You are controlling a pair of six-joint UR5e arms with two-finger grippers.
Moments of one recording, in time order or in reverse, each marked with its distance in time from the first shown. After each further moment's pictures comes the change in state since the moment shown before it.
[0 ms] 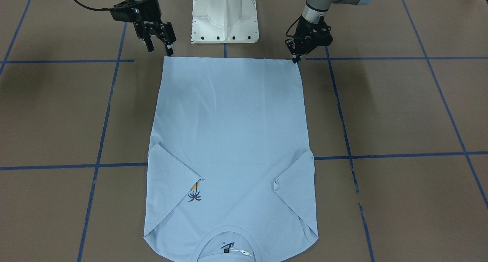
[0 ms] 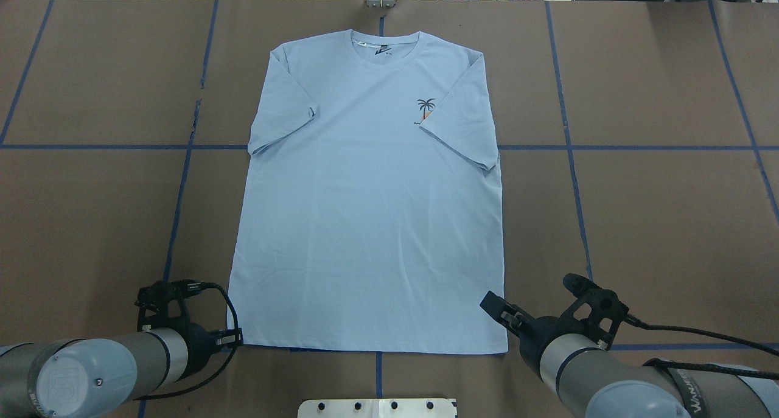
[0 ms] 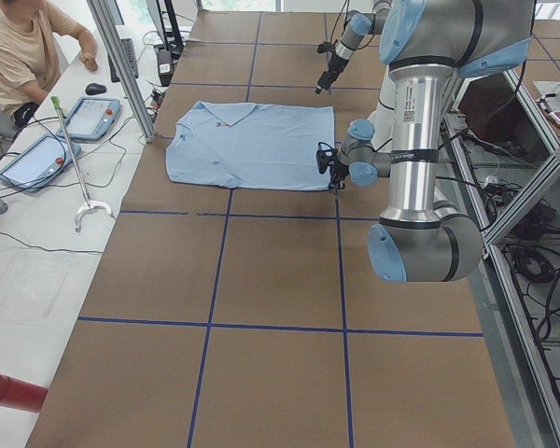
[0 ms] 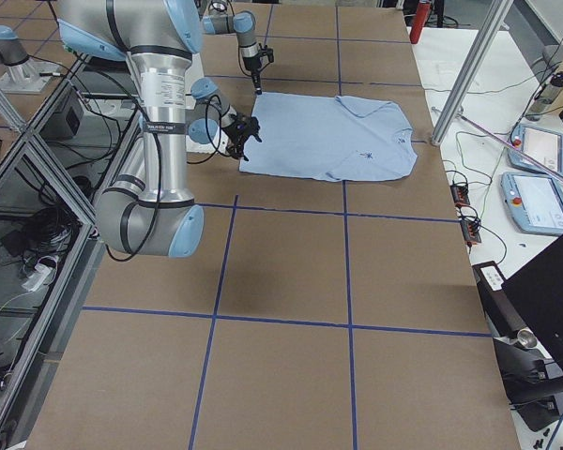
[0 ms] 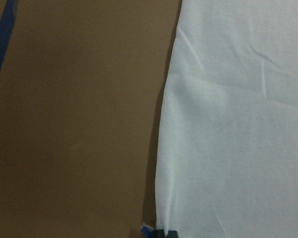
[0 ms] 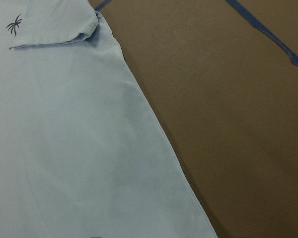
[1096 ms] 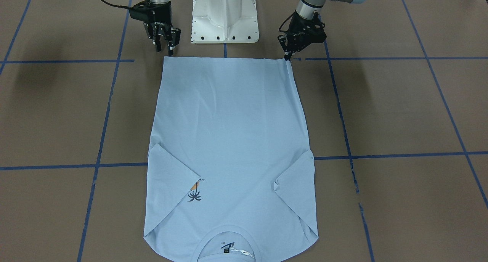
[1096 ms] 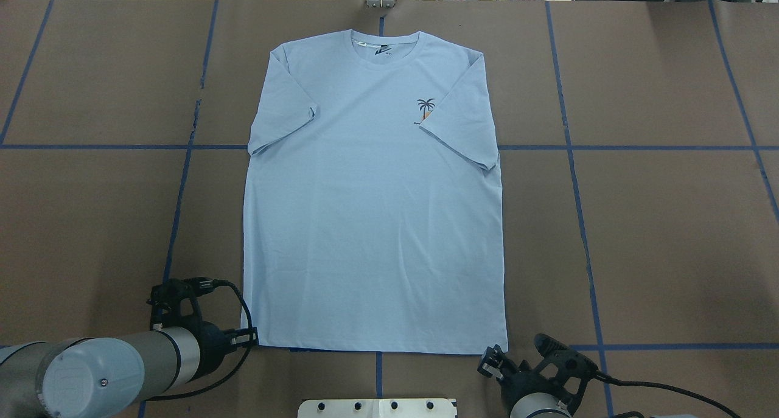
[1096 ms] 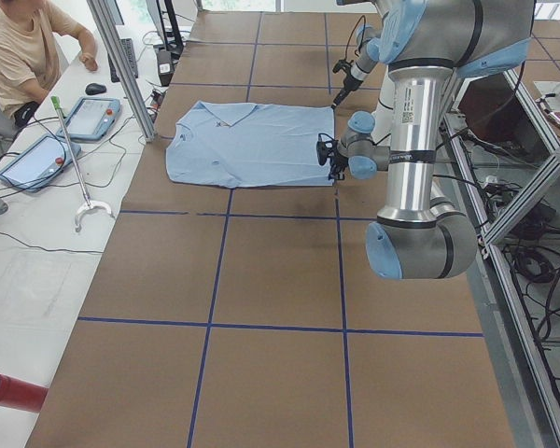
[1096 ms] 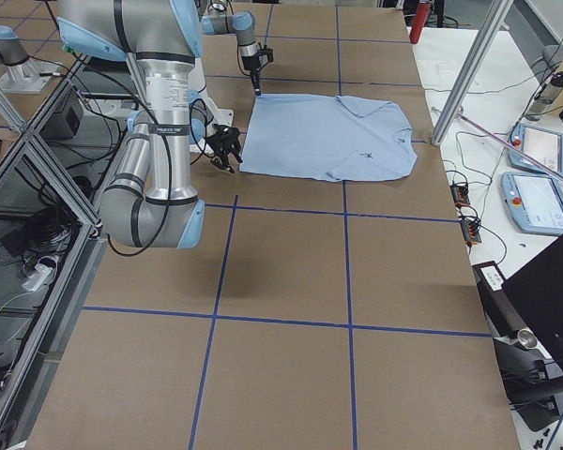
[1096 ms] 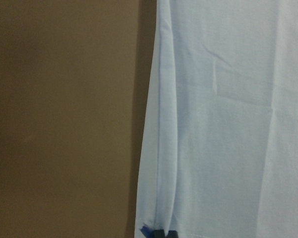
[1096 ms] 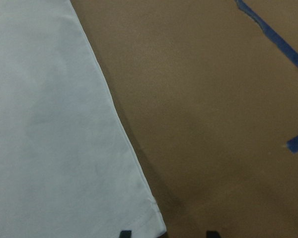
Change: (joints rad) left arm -0.001 -0.041 -0.013 -0.004 -0.004 0.000; right arm -0.137 0.074 -0.113 -0.201 -0.066 0.095
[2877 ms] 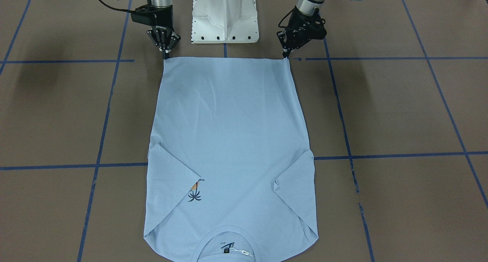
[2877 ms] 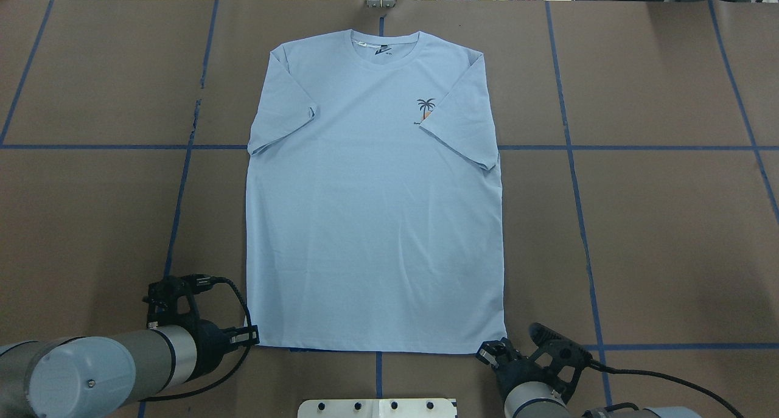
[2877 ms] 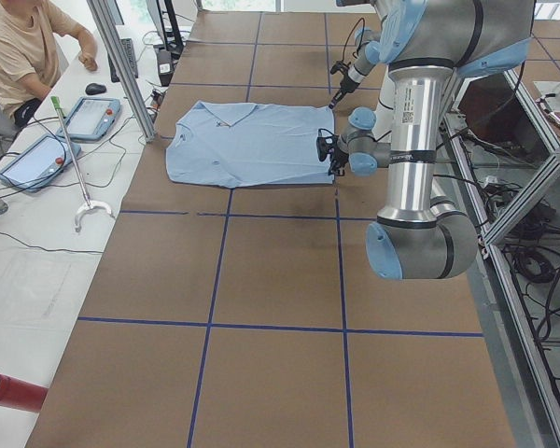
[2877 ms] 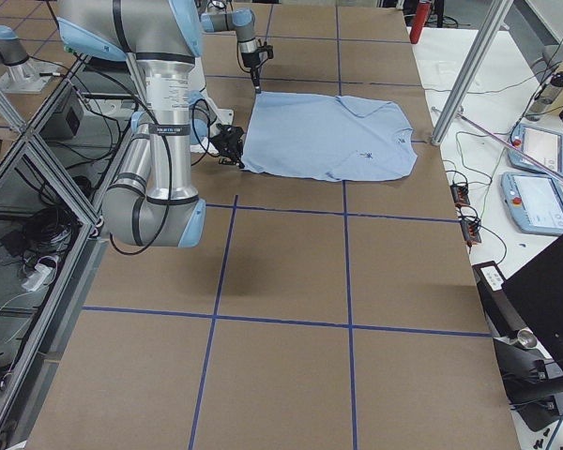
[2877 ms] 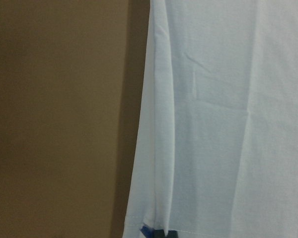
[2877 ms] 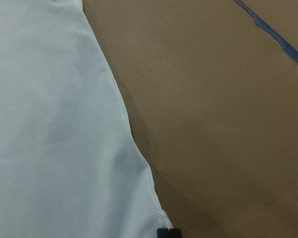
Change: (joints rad) left arm -0.005 0.007 -0.067 0.014 -0.002 0.001; right arm 0.034 0.017 0.019 -0.001 -0.028 -0.039
